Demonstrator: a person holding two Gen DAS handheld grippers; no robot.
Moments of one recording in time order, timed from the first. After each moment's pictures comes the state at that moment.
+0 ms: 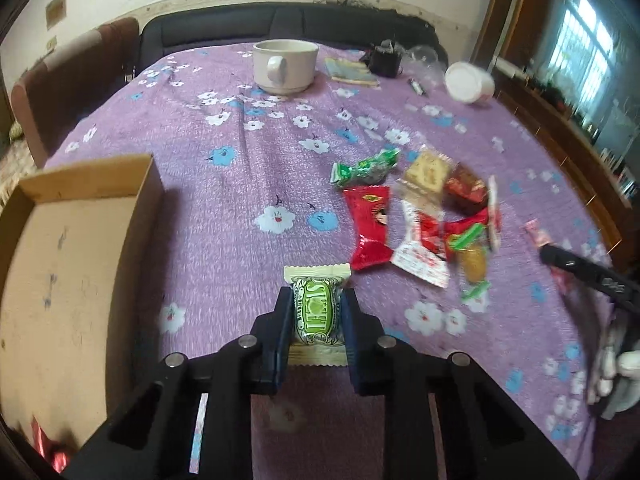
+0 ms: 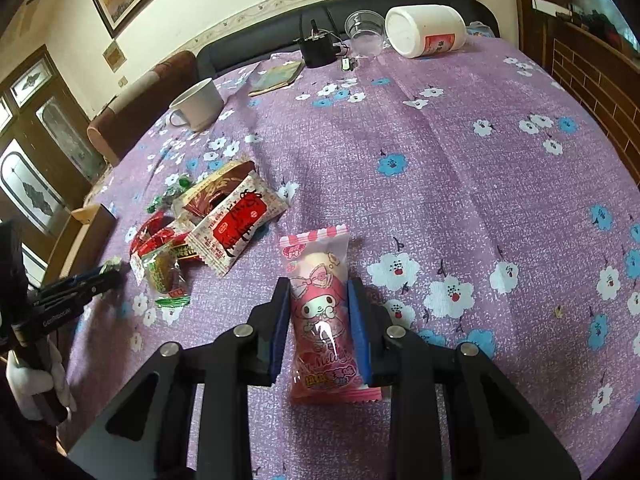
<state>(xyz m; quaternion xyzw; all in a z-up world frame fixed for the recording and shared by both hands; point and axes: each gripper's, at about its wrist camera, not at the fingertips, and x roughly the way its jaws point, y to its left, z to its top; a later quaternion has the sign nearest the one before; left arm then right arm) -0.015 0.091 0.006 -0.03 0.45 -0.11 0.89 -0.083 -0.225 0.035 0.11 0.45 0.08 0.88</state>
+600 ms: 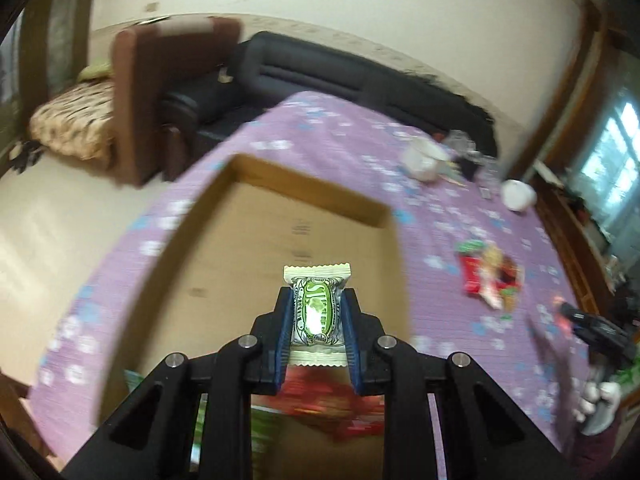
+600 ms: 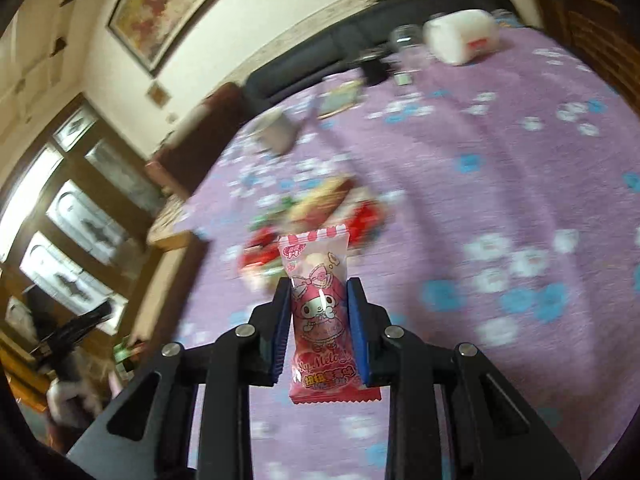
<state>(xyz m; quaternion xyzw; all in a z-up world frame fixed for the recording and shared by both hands) -0.094 0.297 0.059 -0.15 0.39 -0.01 0.91 -0.113 -0.182 0.077 0.21 0.41 0.18 0.87</state>
